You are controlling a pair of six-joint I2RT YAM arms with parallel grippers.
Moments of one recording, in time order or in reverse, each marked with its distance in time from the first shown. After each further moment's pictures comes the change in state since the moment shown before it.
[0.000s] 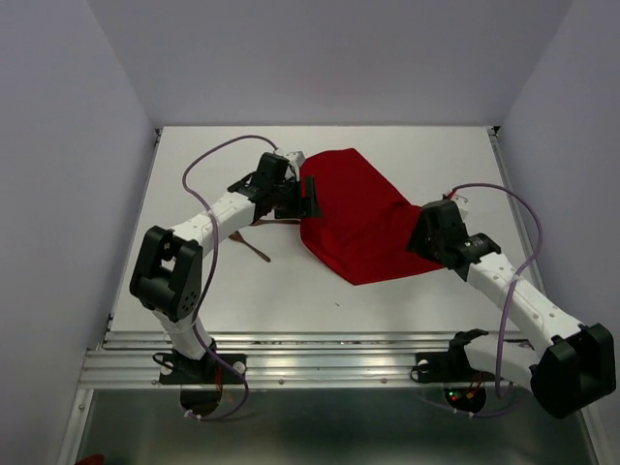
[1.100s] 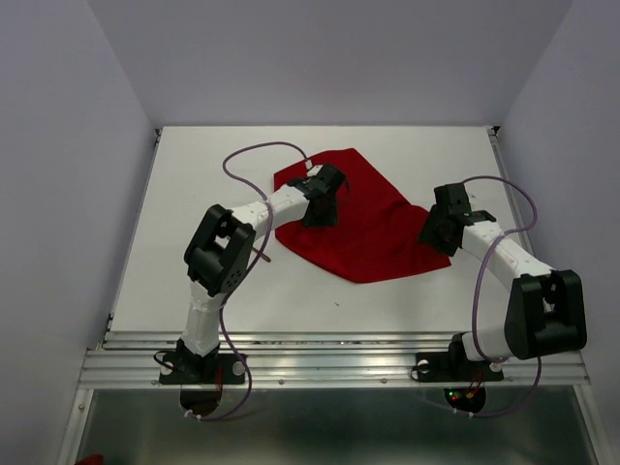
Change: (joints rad) left arm -0.215 0.328 0.330 -0.277 -0.501 -0.221; right arm -0.236 0.322 0.096 0.032 -0.103 -0.084
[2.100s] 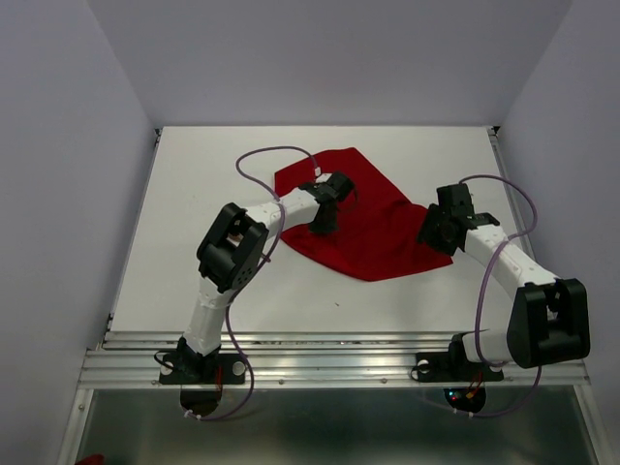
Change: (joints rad) left arm -0.041 0.098 0.057 -0.052 -0.066 0.036; right arm 0.000 -0.045 -0.009 0.013 -0.066 -0.038
